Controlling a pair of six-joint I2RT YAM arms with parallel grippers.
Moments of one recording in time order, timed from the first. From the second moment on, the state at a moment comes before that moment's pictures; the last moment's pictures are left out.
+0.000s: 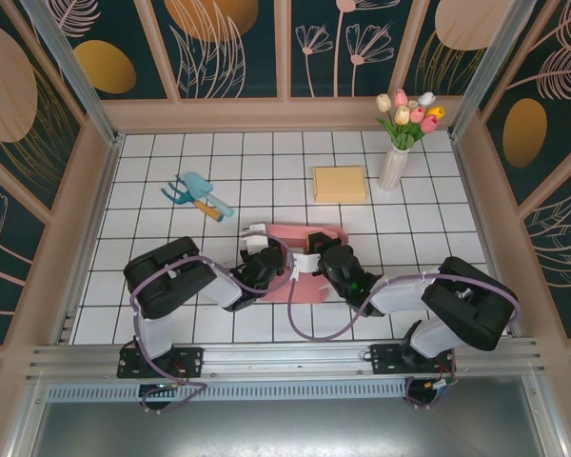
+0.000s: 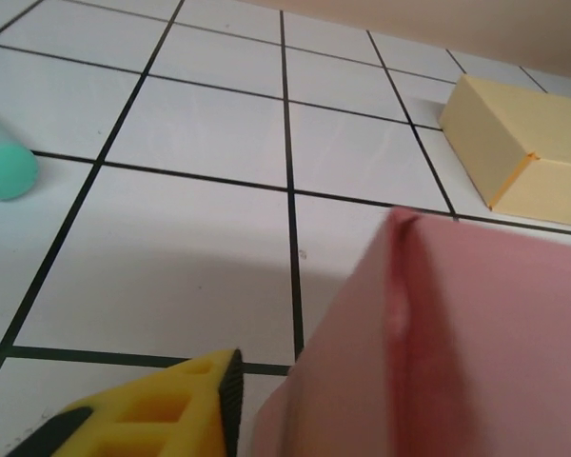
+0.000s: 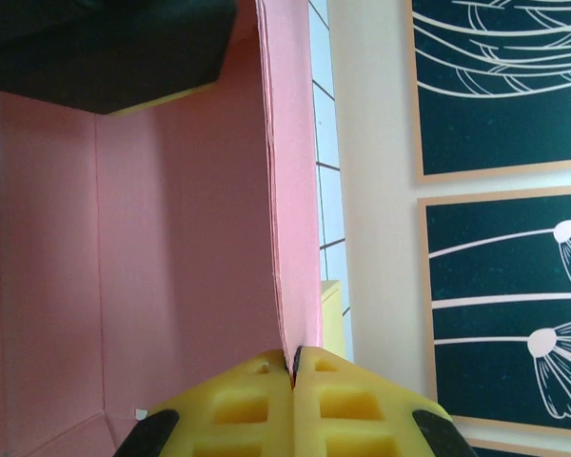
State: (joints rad) left arm -0.96 1.90 0.58 0.83 -0.77 -0.63; right arm 0.92 1.45 0.36 0.77 0.43 -1.19
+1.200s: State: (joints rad) left arm -0.96 1.92 0.66 0.64 -0.79 -0.65; right arm 0.89 1.47 0.35 0.80 0.41 -1.10
